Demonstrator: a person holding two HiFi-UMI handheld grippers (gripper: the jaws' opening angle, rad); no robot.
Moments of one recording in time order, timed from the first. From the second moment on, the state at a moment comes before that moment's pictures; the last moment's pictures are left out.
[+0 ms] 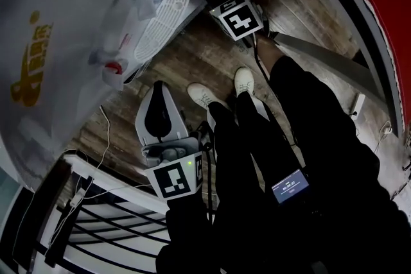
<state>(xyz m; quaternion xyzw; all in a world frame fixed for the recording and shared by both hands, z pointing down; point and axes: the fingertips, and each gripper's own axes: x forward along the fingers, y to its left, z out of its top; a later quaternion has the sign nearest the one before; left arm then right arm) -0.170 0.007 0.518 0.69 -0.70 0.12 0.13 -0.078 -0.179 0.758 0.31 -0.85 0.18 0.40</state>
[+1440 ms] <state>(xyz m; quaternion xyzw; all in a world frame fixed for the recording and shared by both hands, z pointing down) -0.141 0.028 0.346 0.73 -0.67 0.10 0.14 -0.039 -0.072 0.446 0.35 -0.90 0.19 0.16</state>
